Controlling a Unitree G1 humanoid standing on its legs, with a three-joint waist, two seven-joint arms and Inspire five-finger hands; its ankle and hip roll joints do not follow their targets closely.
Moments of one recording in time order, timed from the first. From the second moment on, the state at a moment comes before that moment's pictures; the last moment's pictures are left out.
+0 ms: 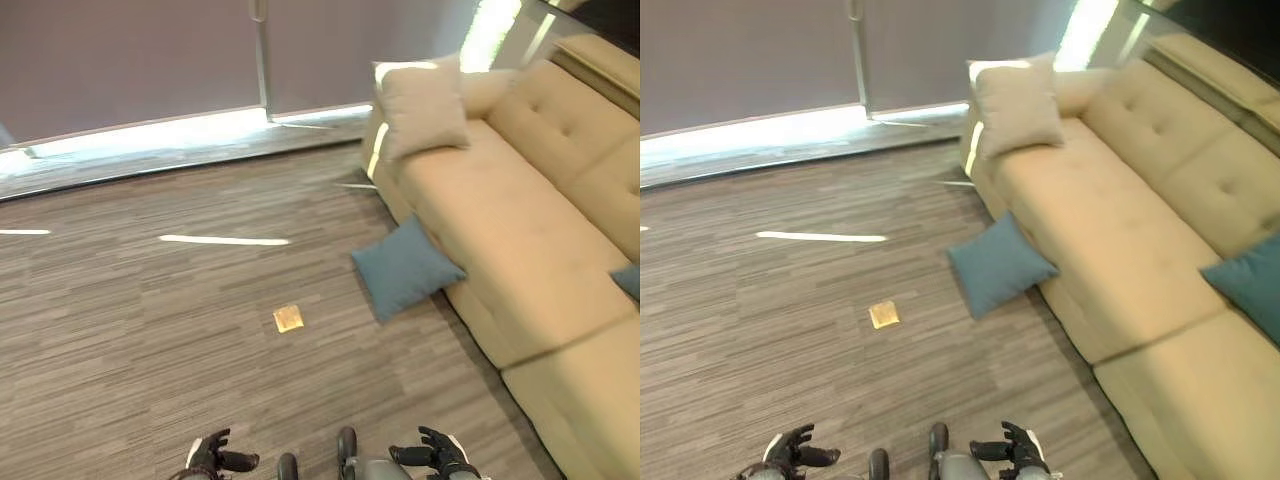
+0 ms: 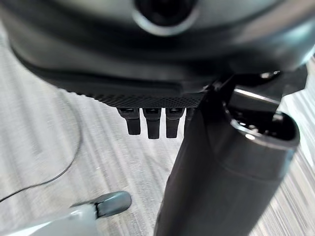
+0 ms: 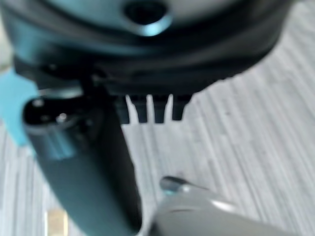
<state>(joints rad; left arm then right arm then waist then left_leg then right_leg) -0.02 0.22 -0.16 1.25 -0.18 -0.11 0.12 -0.07 -0.19 0.20 1.21 0.16 -0.08 -0.14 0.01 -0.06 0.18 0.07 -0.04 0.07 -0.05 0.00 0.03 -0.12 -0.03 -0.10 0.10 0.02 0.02</state>
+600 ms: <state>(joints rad) -0.08 0.23 -0.15 1.25 -0.18 -0.10 0.12 -0.05 -0.22 0.19 1.22 0.17 -0.08 -0.14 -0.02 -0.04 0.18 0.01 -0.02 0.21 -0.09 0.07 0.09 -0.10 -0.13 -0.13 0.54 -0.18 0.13</state>
